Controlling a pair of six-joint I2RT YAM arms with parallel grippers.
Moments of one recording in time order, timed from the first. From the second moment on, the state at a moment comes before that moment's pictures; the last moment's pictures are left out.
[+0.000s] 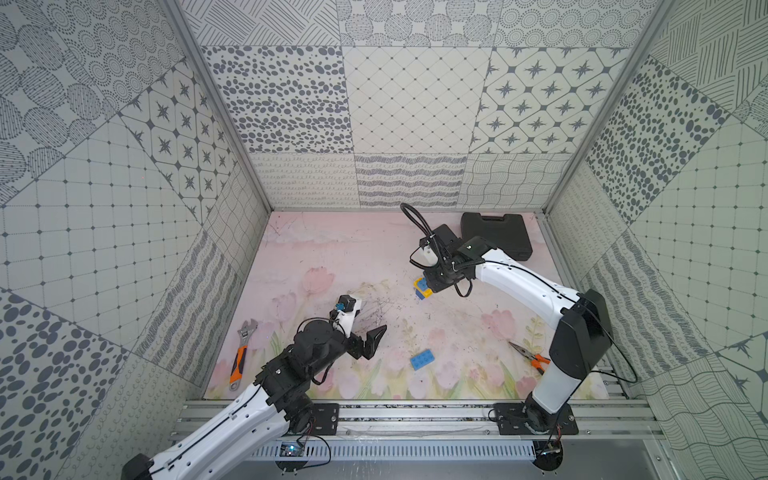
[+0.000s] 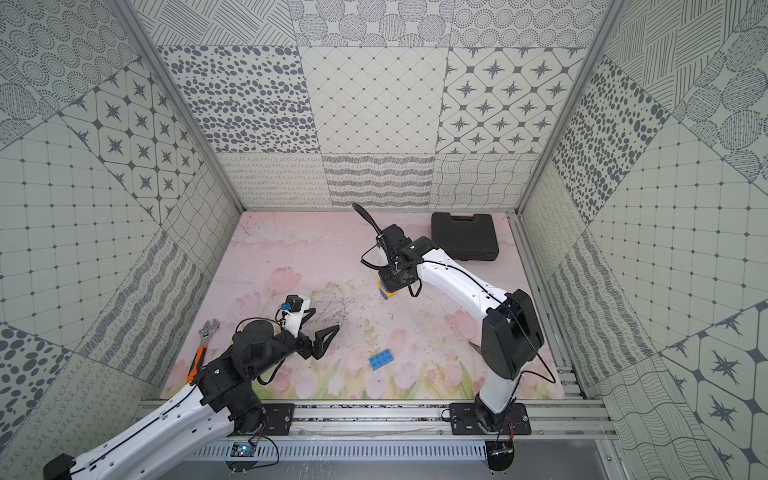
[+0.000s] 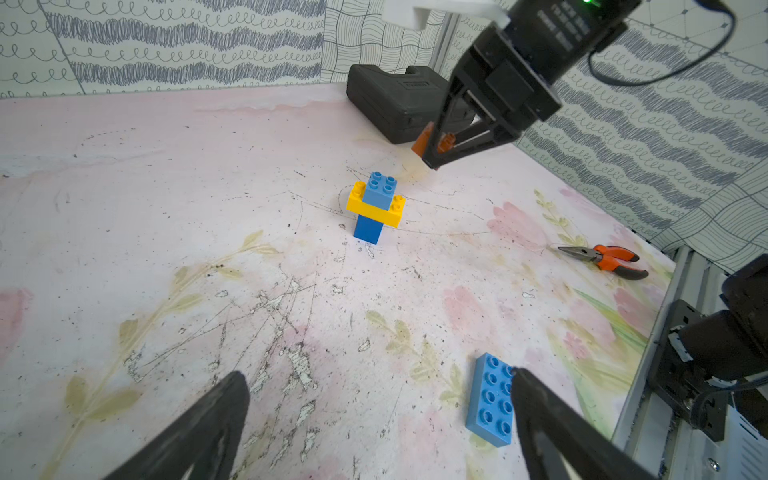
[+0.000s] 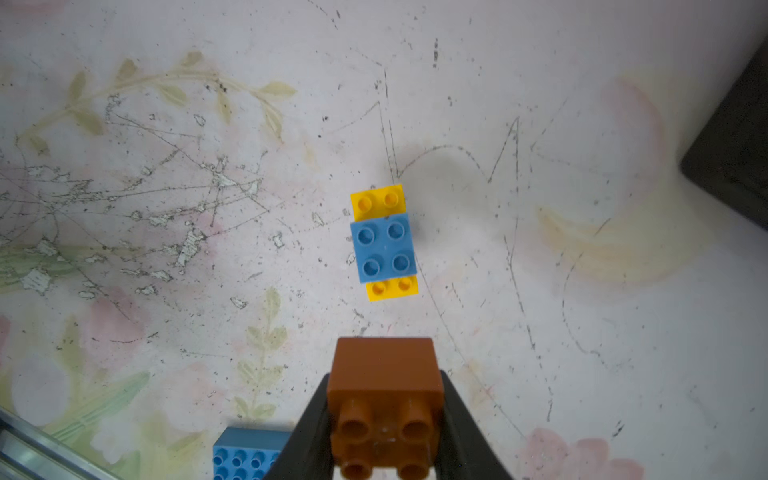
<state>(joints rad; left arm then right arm) -0.76 0.49 0.31 -0.15 0.02 -0.23 0.67 1.79 1.58 -0.97 0.02 0.11</state>
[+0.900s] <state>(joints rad) -0.76 0.48 0.29 -0.16 0.01 -0.23 0.66 2.02 1.79 -1.11 0.01 -0.11</state>
